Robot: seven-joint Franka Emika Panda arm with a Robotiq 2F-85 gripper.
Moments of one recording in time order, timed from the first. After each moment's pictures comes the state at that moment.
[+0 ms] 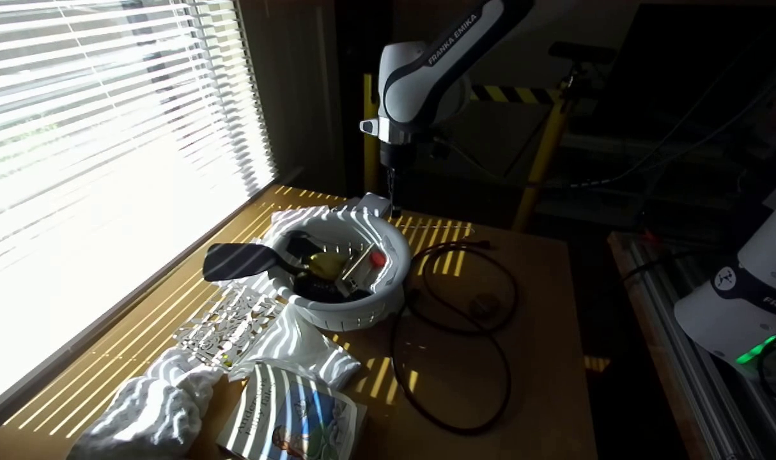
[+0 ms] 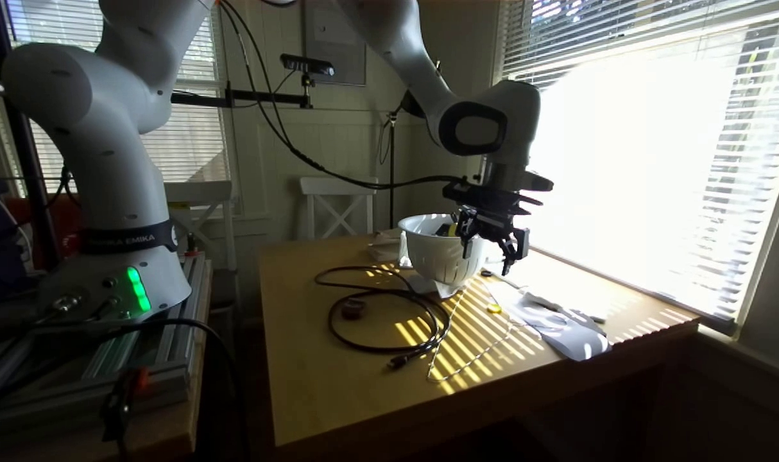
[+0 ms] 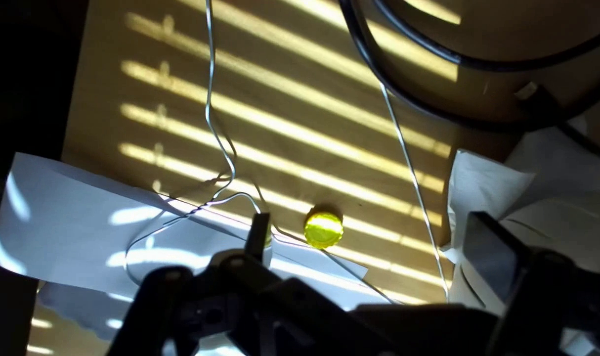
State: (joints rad) arm -0.27 0.63 -0.02 -1.80 0.15 2.40 -0.71
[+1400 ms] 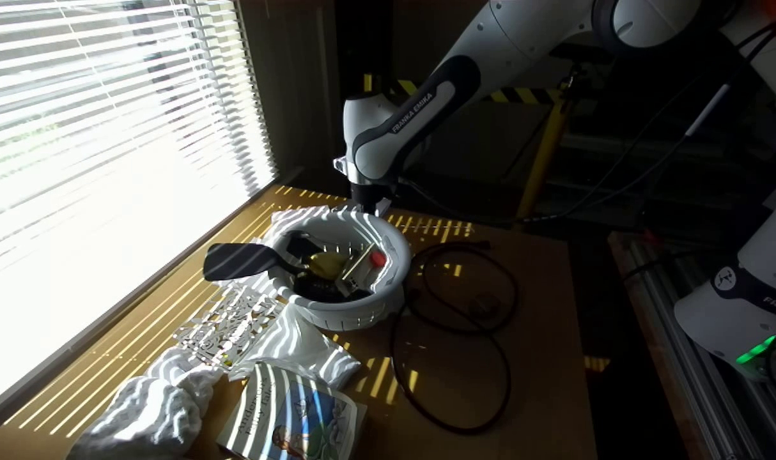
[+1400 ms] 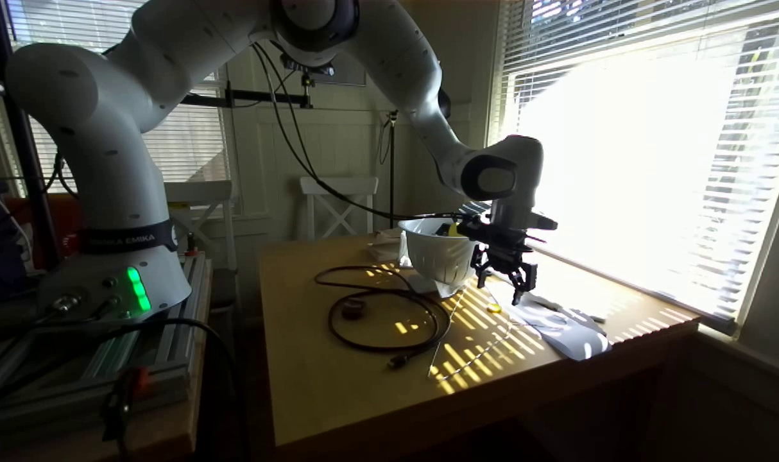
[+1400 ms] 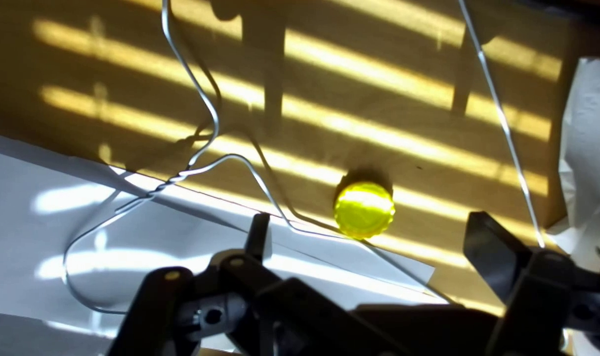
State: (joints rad) arm -0.23 0.94 0.00 -1.48 0.04 2.40 -0.47
